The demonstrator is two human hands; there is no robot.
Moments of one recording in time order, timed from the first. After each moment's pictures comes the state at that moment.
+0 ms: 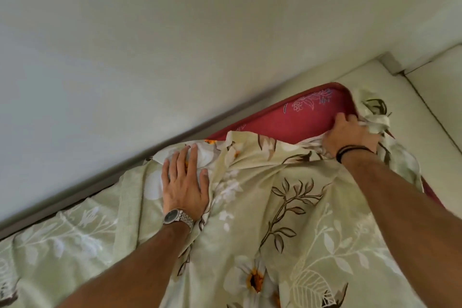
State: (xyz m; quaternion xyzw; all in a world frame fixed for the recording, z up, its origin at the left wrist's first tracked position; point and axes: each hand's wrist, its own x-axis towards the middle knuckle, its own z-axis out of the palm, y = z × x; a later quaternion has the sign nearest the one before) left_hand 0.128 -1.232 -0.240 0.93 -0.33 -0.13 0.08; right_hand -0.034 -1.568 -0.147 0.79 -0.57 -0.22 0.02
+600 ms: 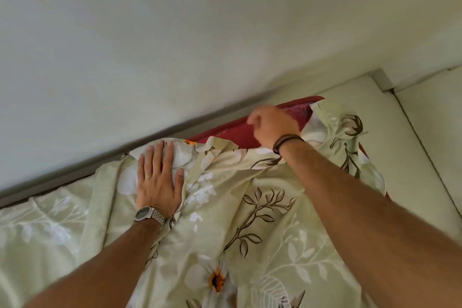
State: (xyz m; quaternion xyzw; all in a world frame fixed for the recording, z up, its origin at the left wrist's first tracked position) left_hand 0.121 -1.234 -0.237 0.94 -0.31 -0.10 0.07; right_hand 0.066 -1.534 -0.107 0.89 -0.34 -0.19 -0.25
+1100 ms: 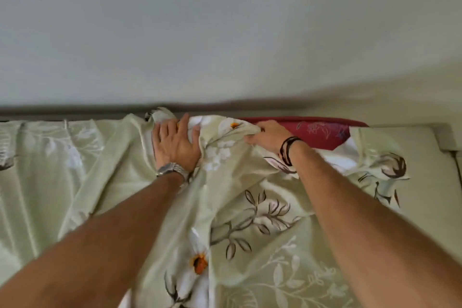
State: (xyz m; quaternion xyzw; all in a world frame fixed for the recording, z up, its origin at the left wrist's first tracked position) left_hand 0.121 -1.271 -0.243 1.00 -0.06 -0.06 0.06; right_hand 0.086 -1.518 -0.174 0.79 -0.27 -0.30 -0.46
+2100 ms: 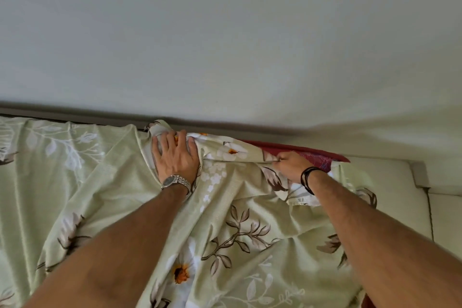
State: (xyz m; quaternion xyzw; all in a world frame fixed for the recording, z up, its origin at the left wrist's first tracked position) left_hand 0.114 -1.296 -0.237 1.00 0.03 -0.02 0.09; right_hand 0.069 -1.582 -0.141 0.82 -0.28 -0.39 -0.30
